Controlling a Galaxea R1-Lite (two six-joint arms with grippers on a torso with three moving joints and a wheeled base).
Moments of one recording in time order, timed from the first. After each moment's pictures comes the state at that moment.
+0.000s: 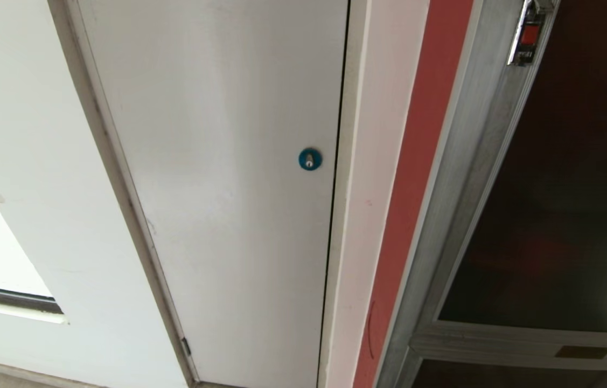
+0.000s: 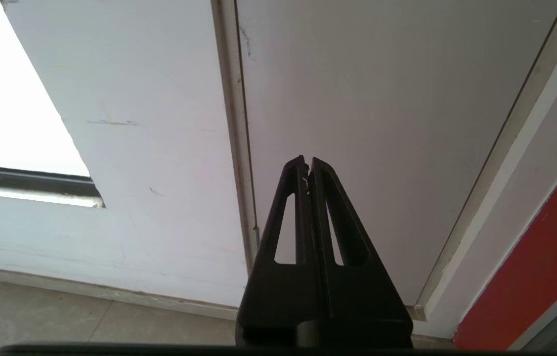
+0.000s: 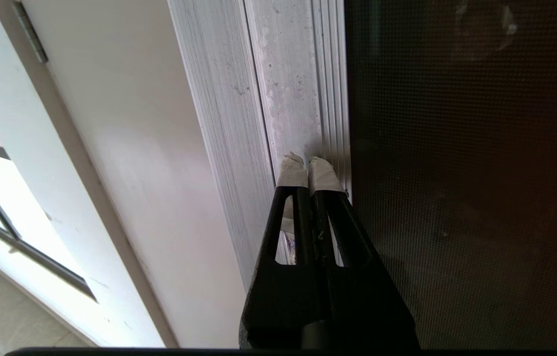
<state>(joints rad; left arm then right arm) 0.01 0.00 0.00 -0.02 0.01 0.00 0.22 1.53 -1.95 0.24 0.11 0.20</state>
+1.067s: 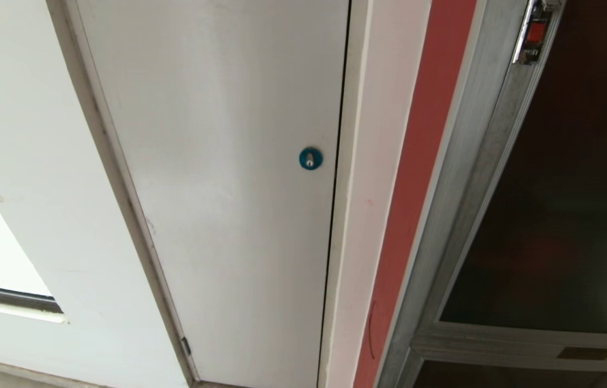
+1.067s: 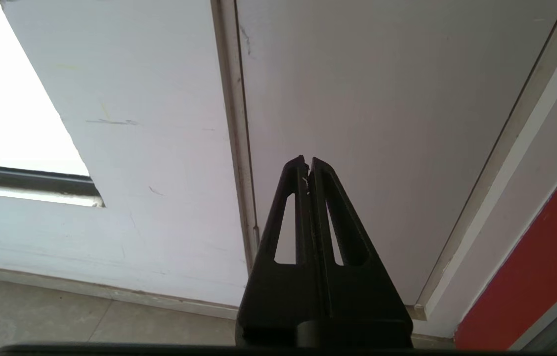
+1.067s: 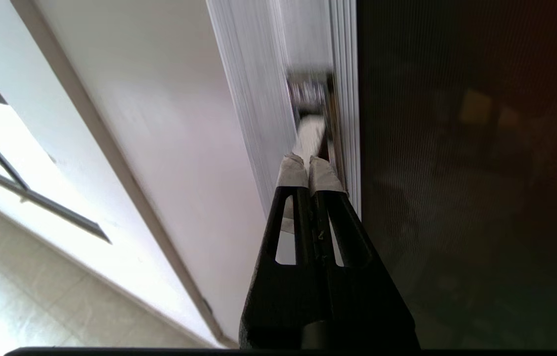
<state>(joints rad) 0.01 0.00 0.00 -0.02 0.01 0.00 0.27 1.33 -1.71 0.31 0.11 0.21</state>
